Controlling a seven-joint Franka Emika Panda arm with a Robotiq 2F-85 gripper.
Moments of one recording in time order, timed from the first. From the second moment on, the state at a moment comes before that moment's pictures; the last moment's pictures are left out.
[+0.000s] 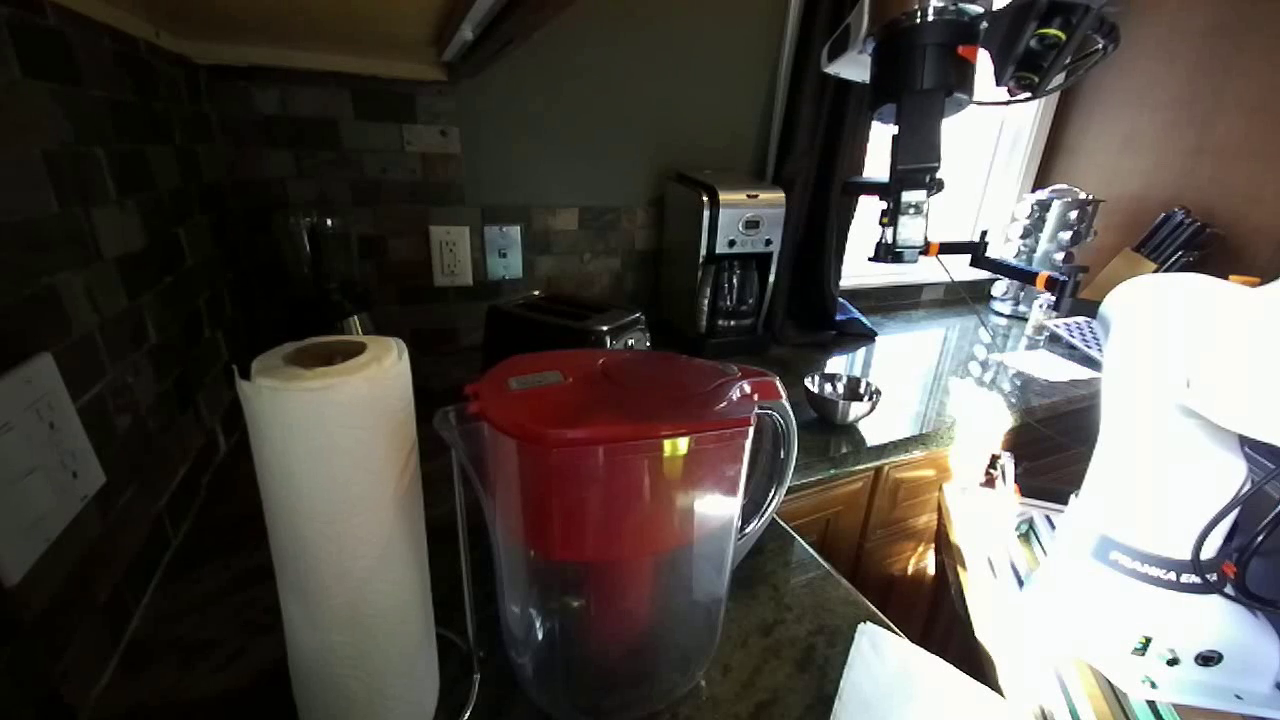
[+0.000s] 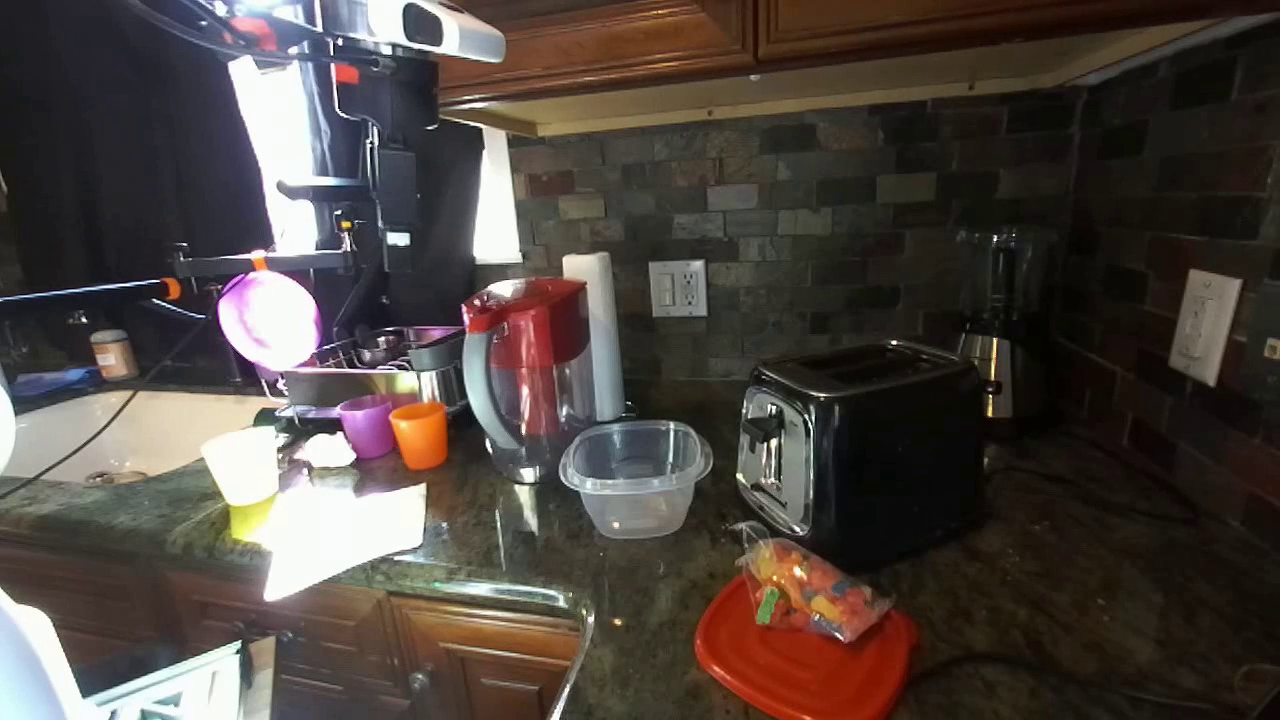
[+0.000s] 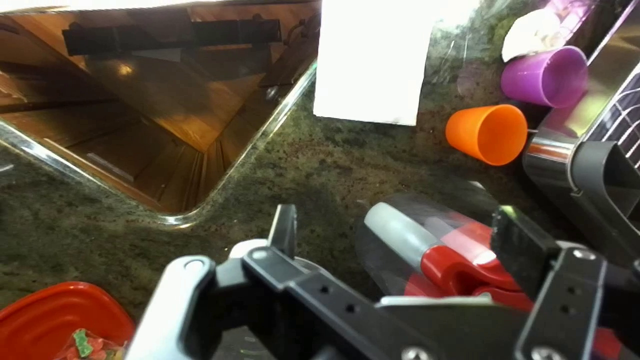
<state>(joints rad) 0.10 -0.79 0.06 -2.42 0.31 1.60 0.21</state>
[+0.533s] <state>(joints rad) -0.01 -0.86 0.00 -2.62 0.21 2.06 0.01</state>
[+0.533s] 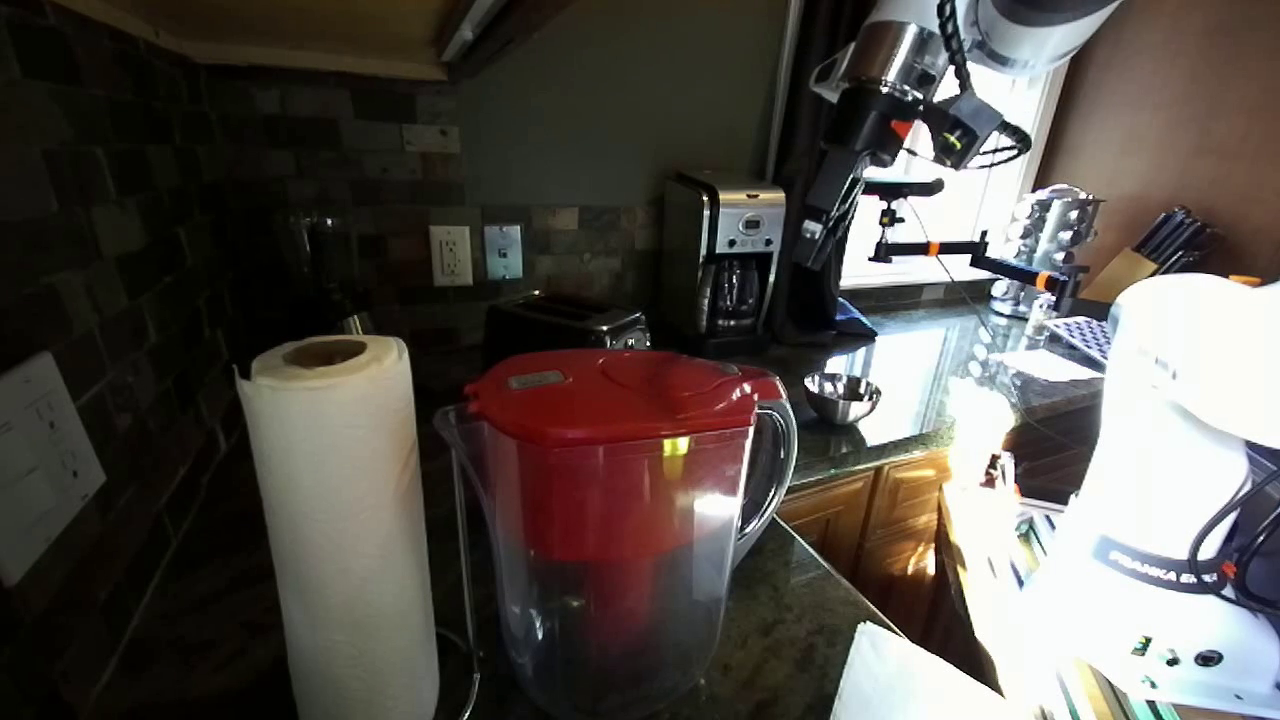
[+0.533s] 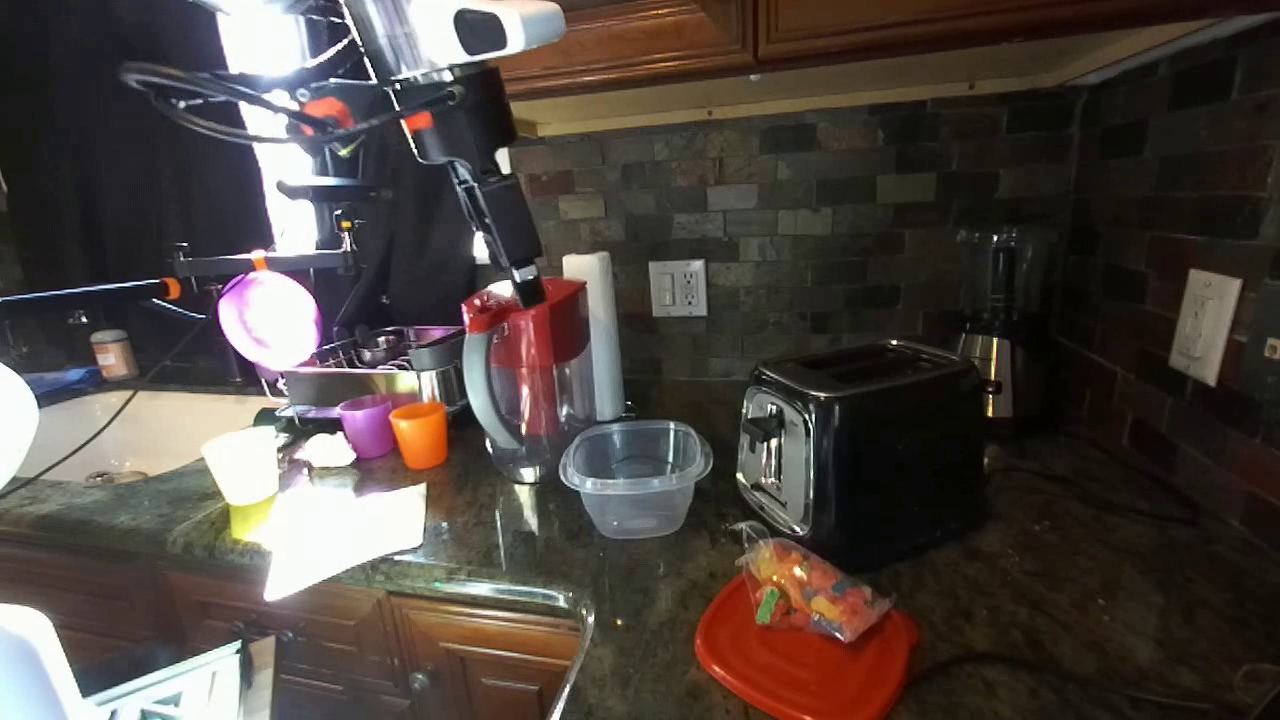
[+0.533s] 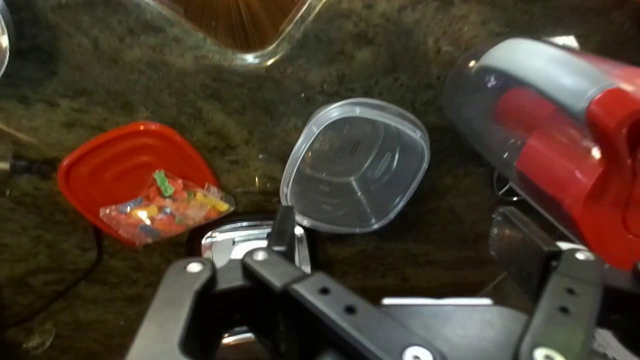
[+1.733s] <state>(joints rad) -0.15 -0.70 -0.07 -2.75 0.02 2.36 0.00</state>
